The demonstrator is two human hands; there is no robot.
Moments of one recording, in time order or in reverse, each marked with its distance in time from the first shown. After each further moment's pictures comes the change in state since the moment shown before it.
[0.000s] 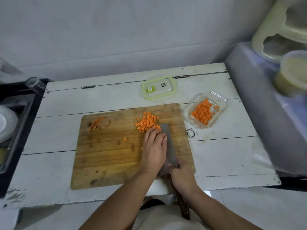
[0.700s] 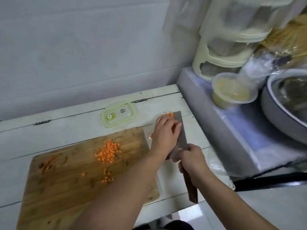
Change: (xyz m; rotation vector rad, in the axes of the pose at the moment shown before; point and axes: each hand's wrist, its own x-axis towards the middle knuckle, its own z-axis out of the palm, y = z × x) left_hand 0.126 0.155 0.090 -0.283 -0.020 0.195; right_hand 0.019 -0.063 -0.163 0.186 0.285 0.009
